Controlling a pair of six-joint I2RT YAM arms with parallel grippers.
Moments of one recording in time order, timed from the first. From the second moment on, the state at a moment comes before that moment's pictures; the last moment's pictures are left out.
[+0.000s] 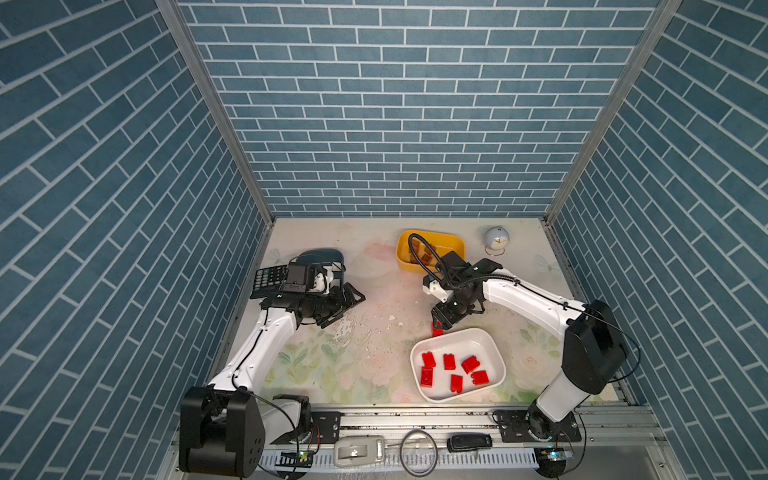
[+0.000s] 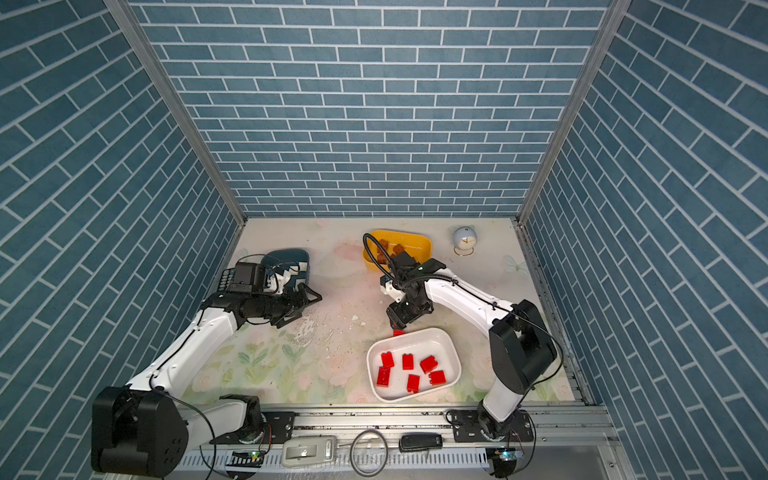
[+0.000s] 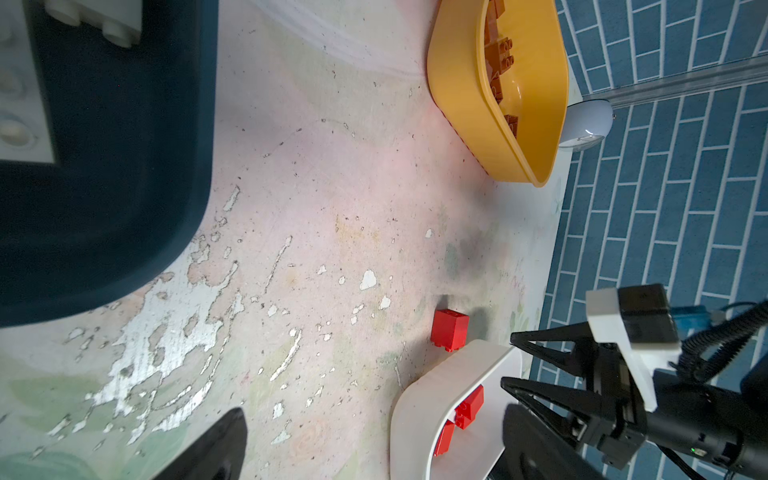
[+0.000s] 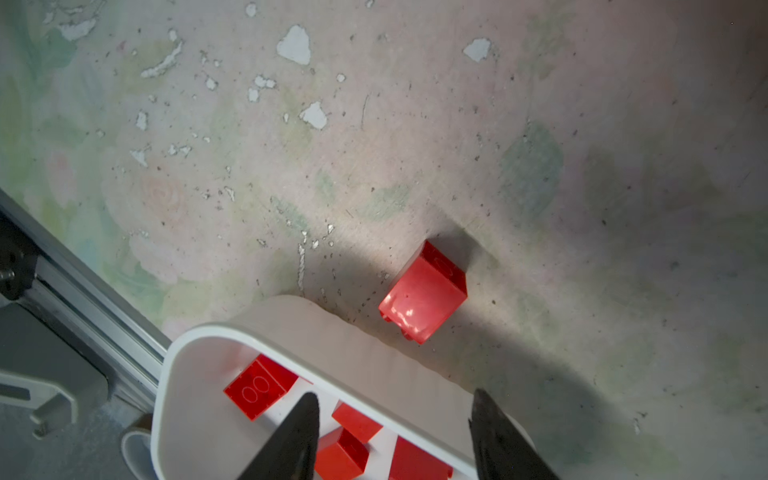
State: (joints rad) left arm -0.10 1.19 0.81 -0.62 0.60 -0.59; right arm 0.74 1.71 1.31 -1.00 -0.22 0.05
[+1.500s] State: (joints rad) left arm -0.10 1.22 0.77 -0.58 0.60 -0.57; right arm 0.77 1.97 1.51 -1.01 -0.05 0.30
